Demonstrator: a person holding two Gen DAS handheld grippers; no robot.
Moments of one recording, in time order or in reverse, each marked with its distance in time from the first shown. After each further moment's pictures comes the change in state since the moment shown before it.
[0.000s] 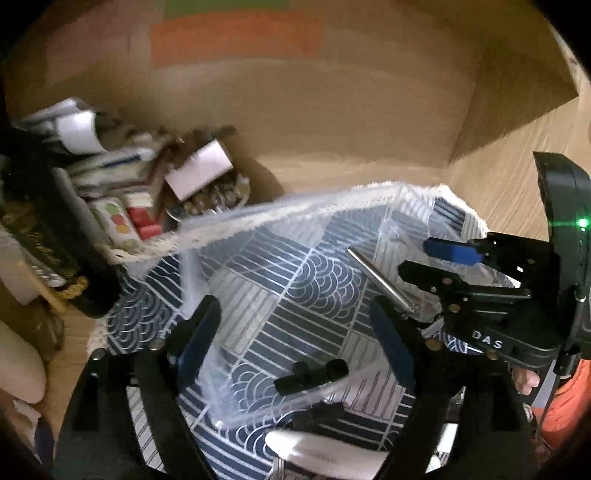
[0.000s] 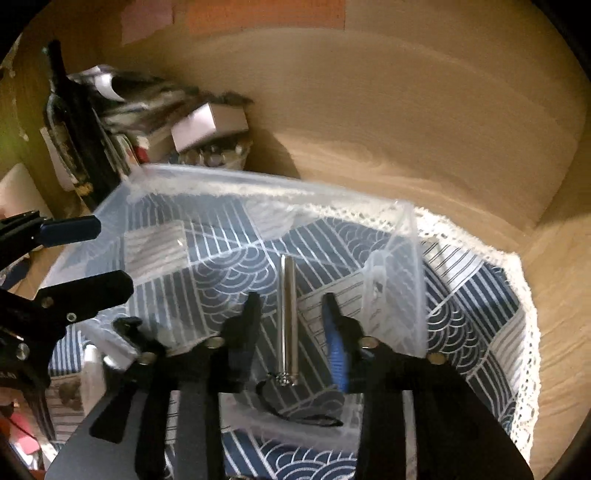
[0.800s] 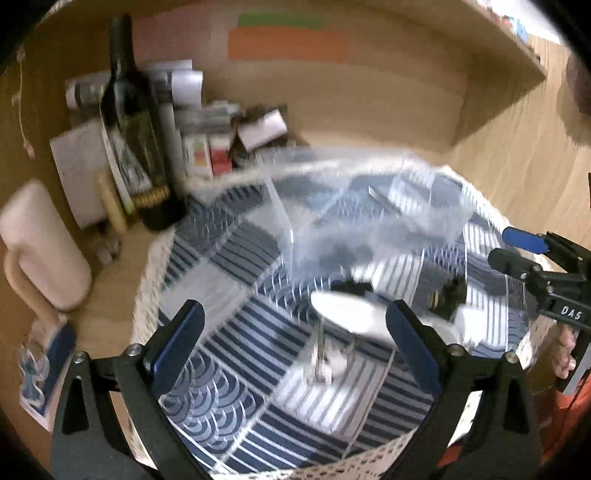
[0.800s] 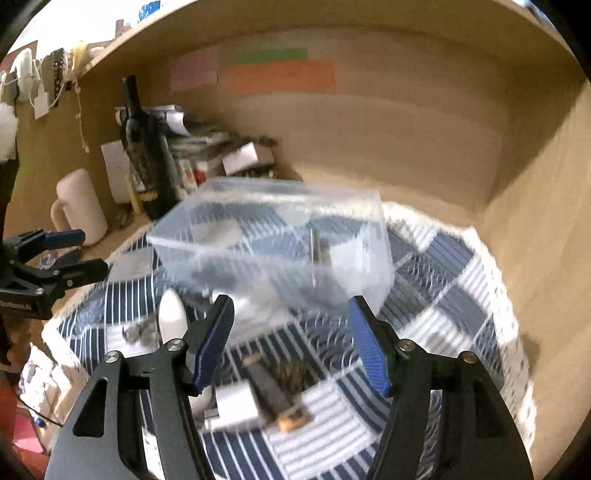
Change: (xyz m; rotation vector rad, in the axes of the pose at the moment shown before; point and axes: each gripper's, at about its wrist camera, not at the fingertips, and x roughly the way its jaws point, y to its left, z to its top) left arm -0.074 0.019 -0.107 -0.042 -0.007 0.073; right arm -0.099 0.032 -0.093 0.065 -0.129 0.016
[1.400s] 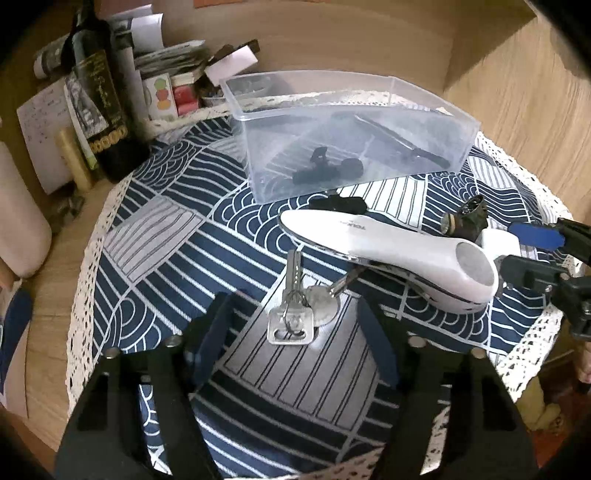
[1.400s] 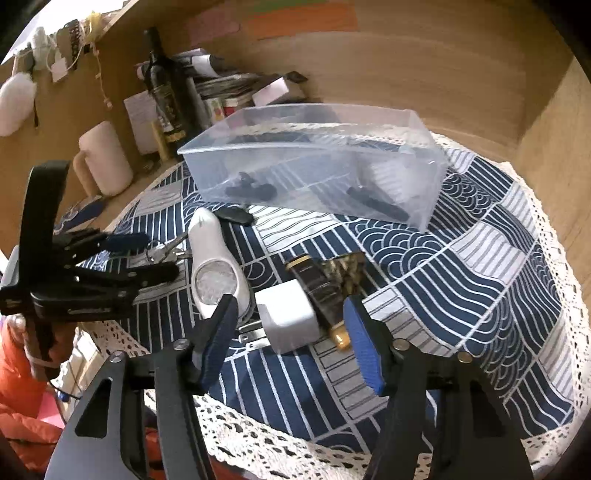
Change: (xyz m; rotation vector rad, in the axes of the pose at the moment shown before) left arm 0.049 -0.025 -0.047 0.071 0.085 -0.005; right arm 0.020 0.018 -0.048 0.002 0.130 0.116
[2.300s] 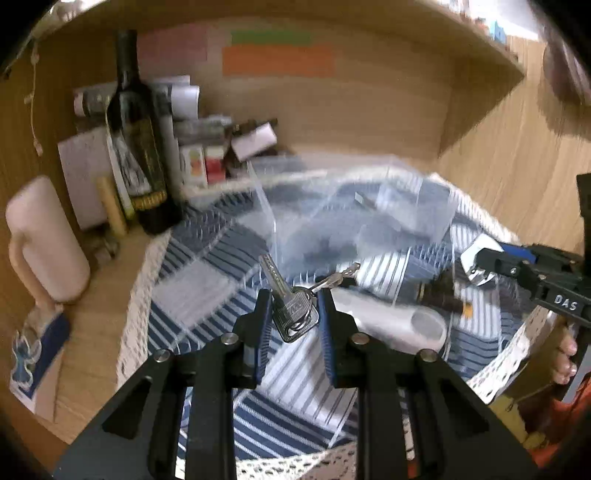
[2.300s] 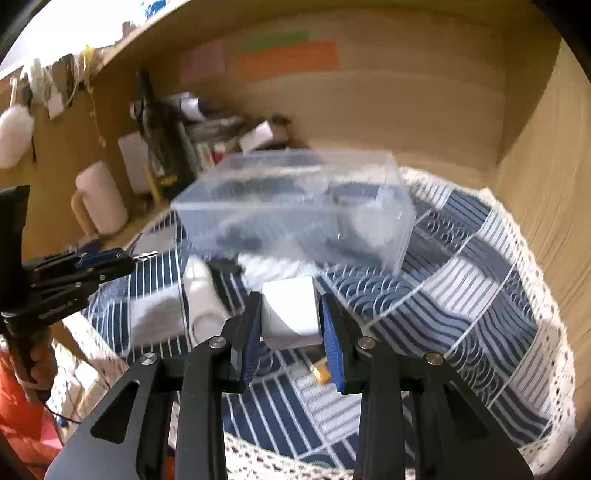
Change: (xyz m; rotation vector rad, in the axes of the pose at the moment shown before) left arm -0.076 0.014 0.026 -0.059 -0.218 0.001; right arm -0.036 -0.012 0.025 0.050 -0.172 -0.030
